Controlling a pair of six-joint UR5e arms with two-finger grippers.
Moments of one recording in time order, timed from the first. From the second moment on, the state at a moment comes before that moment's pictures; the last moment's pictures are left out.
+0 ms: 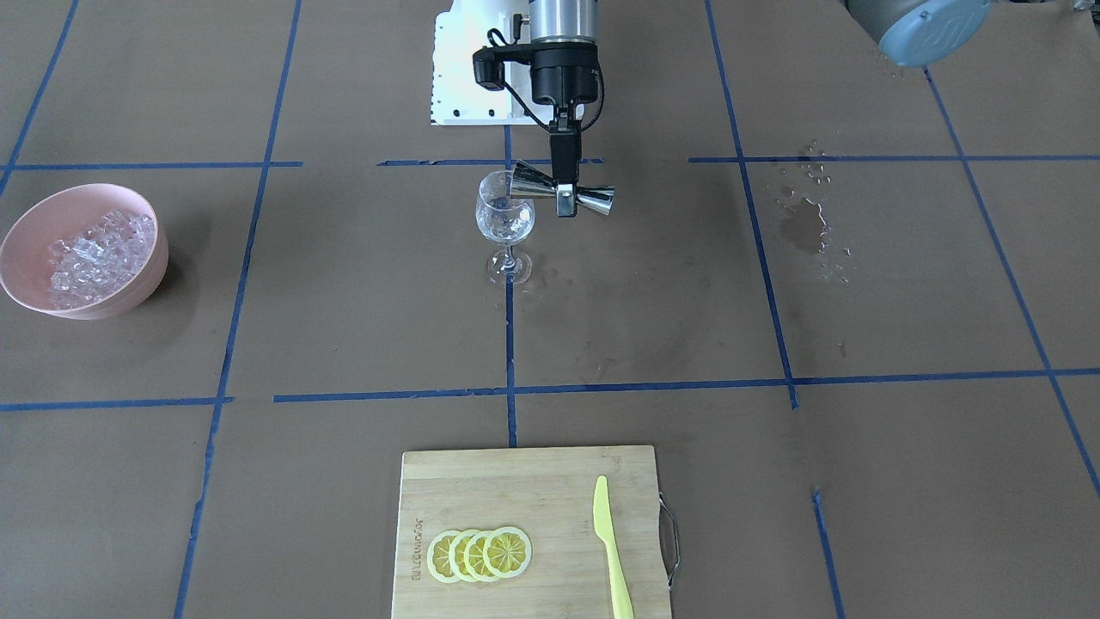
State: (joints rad) left arm -0.24 -2.21 -1.97 -1.48 -0.84 0.27; right arm 1.46 -1.57 1.60 -1.36 2.41 0.06
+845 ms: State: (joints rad) left arm -0.25 -1.94 -2.02 -2.03 -0.84 -0.27; right arm 1.46 -1.57 1.59 -1.36 2.41 0.06
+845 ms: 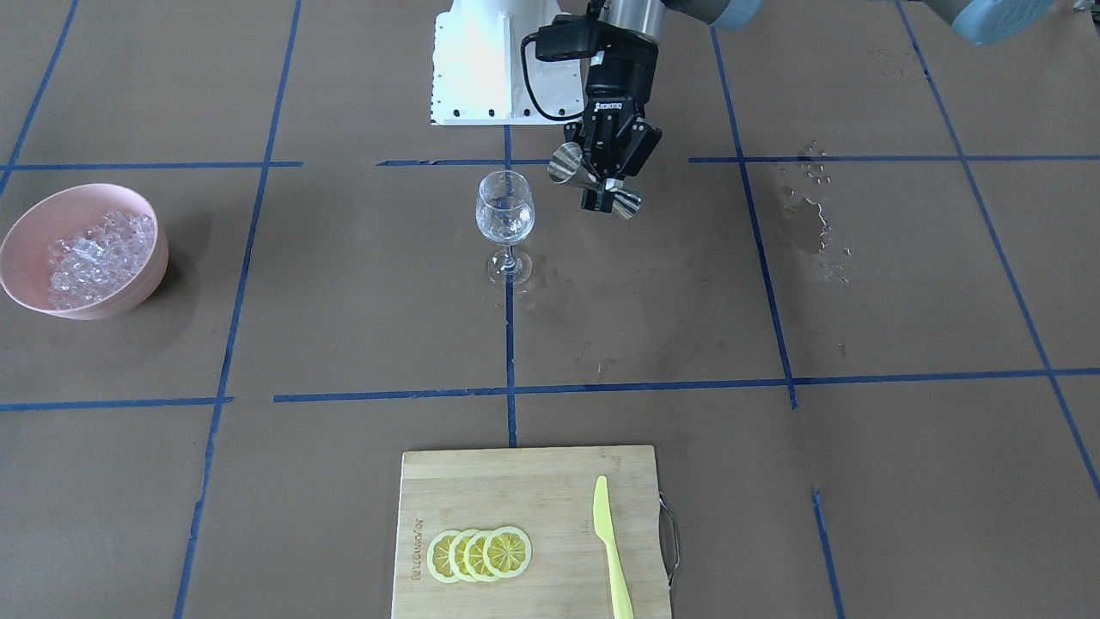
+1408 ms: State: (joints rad) left arm -0.26 -1.52 -1.89 -2.72 -0.83 -0.46; right arm 1.46 -1.56 1.59 -1.36 2.41 0.06
